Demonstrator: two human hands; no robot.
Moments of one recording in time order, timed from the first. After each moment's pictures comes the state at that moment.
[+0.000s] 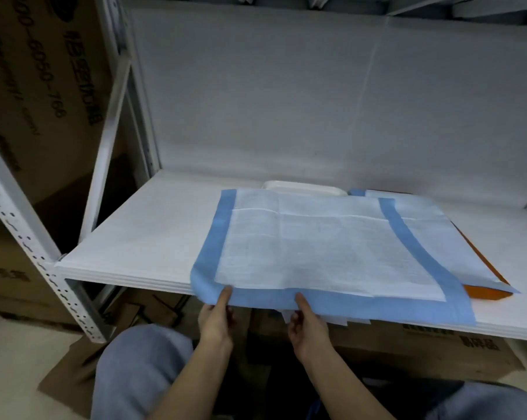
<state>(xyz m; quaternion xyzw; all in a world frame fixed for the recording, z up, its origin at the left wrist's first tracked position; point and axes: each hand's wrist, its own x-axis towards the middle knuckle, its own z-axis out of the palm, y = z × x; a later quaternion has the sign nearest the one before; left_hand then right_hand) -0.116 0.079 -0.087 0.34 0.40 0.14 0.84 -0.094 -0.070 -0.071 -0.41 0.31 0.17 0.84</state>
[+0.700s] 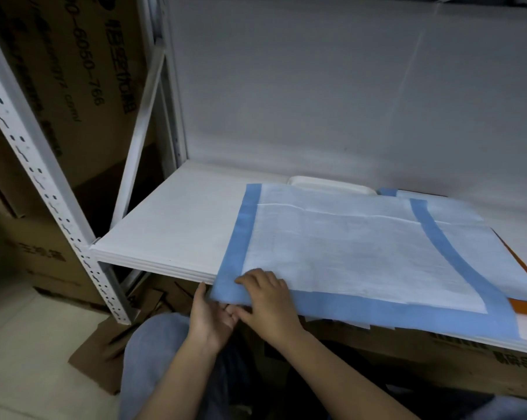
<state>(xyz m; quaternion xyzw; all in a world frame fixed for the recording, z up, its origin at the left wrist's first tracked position) -0.147 0.131 -0.068 0.19 0.30 0.07 0.93 -0.099 0.017 -0.070 -0.88 -0.40 -0.16 0.22</state>
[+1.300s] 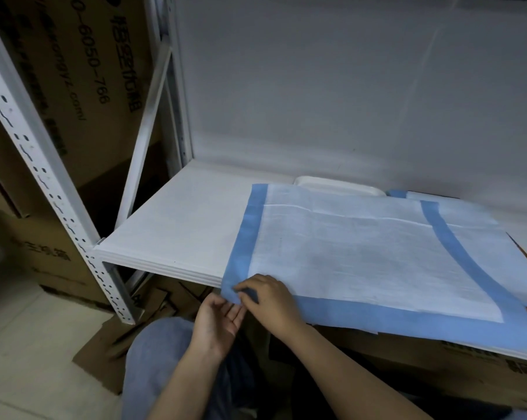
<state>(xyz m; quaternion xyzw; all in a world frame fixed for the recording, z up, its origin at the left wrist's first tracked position) -0.150 0.131 -0.069 0.20 0.31 0.08 0.92 -0.077 0.032 -0.072 -0.86 -0.39 -0.01 0.34</state>
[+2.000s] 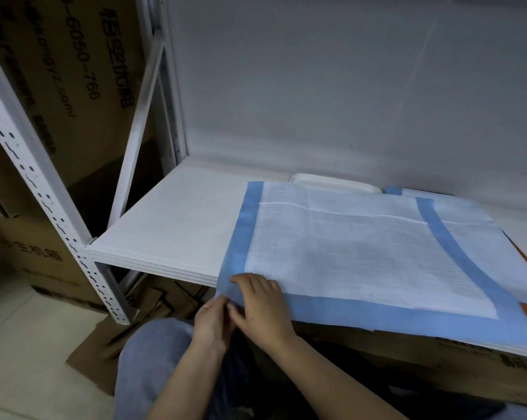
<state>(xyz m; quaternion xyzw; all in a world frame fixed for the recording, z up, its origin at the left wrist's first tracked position) -0.138 0.126 -0.078 0.30 0.35 0.13 0.88 -0.098 0.036 -0.074 -0.87 -0.40 -0.16 0.23</state>
